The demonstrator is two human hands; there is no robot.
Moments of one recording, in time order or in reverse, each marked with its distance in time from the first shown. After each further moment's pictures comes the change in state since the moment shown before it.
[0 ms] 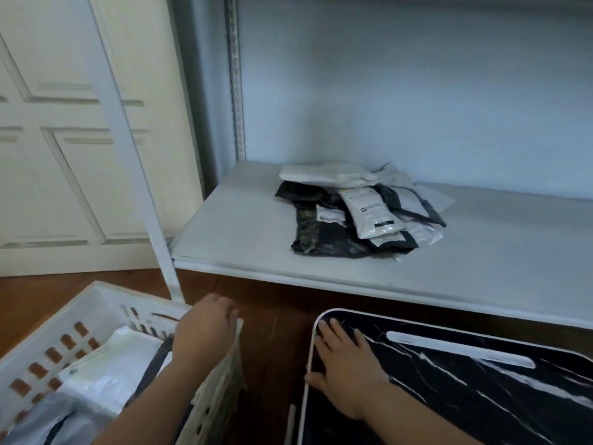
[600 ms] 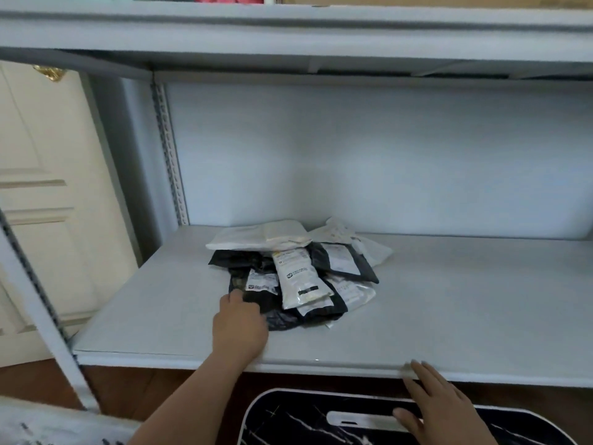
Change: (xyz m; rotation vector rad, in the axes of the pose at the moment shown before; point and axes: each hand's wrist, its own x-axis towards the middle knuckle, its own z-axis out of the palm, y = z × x) left_hand 0.111 0.196 0.012 0.126 -0.080 0.040; right_hand -0.064 0.234 0.018 0.077 0.504 0.351
